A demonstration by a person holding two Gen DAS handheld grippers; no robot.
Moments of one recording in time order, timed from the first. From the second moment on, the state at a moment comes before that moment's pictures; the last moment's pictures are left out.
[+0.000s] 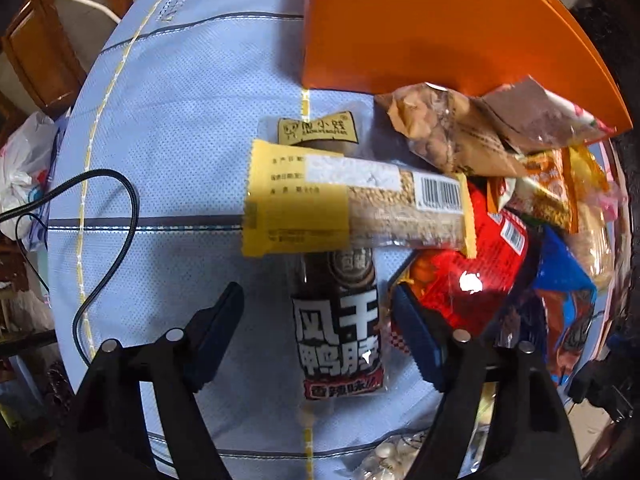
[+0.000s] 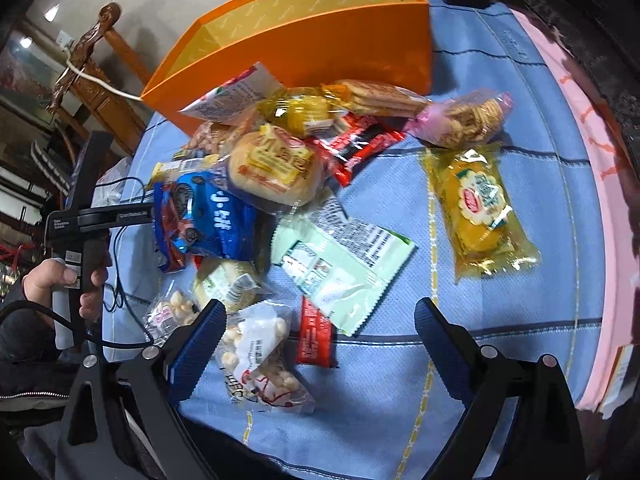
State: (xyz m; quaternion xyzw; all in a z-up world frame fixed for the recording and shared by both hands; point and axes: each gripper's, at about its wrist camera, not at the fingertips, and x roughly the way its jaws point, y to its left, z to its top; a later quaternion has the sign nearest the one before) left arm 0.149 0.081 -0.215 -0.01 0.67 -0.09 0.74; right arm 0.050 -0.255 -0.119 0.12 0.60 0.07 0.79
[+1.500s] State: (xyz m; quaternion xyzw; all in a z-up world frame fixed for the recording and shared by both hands) left arm 0.105 0.088 -0.073 -0.02 0.56 -0.13 0.82; right arm 0.122 -0.245 -0.052 0.06 0.52 0.15 0.84
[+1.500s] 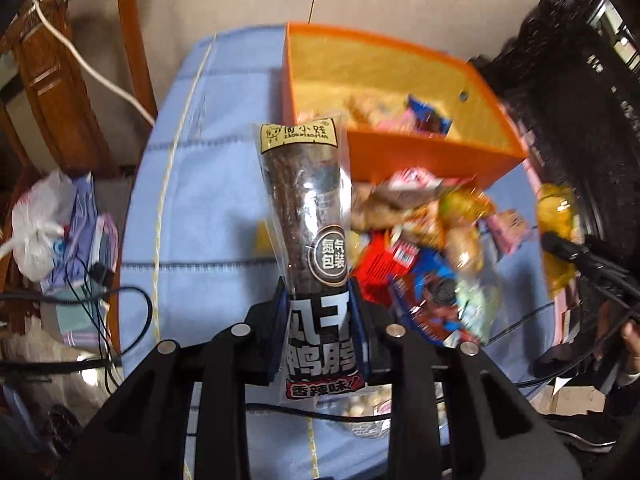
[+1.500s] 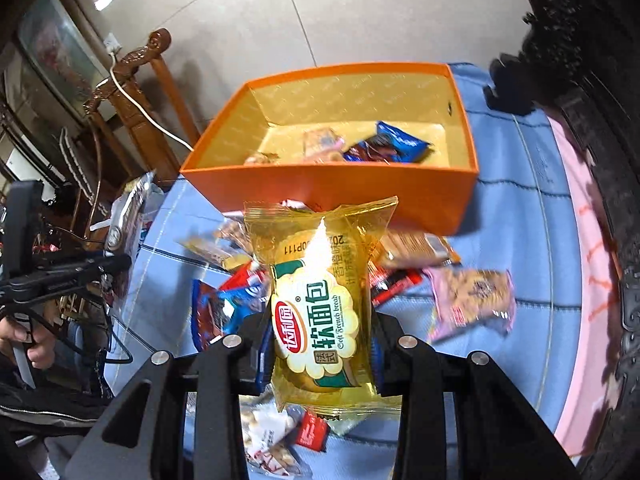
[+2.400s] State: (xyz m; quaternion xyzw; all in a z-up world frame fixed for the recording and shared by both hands) left arm 0.302 -0.020 -0.086 -0.02 0.56 -0.12 0.82; right arm 0.285 -0.246 -0.074 0.12 0.49 0.05 0.86
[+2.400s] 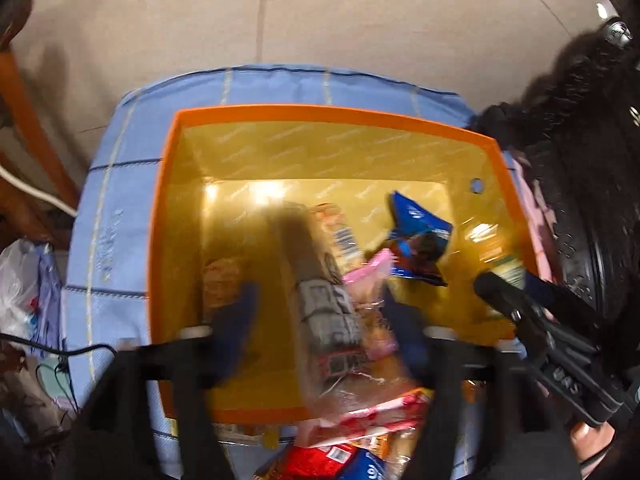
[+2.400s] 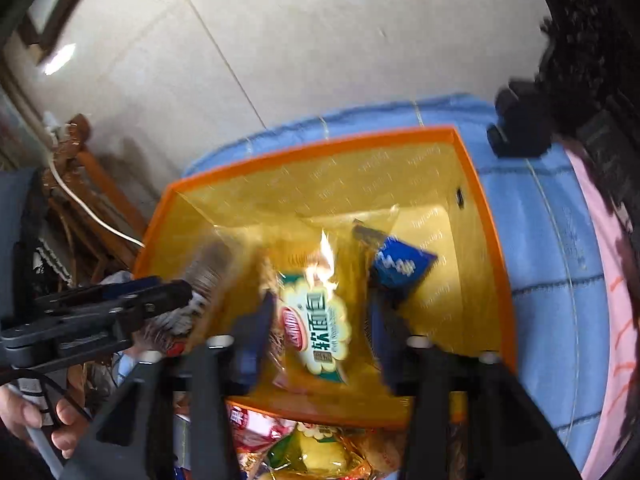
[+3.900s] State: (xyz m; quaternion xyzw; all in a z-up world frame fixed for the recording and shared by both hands) left arm 0.069 0.047 -0.126 0.06 0.62 -0.11 0.78; right arm 0.005 -0.186 -0.106 -0.01 0.55 0.23 0.80
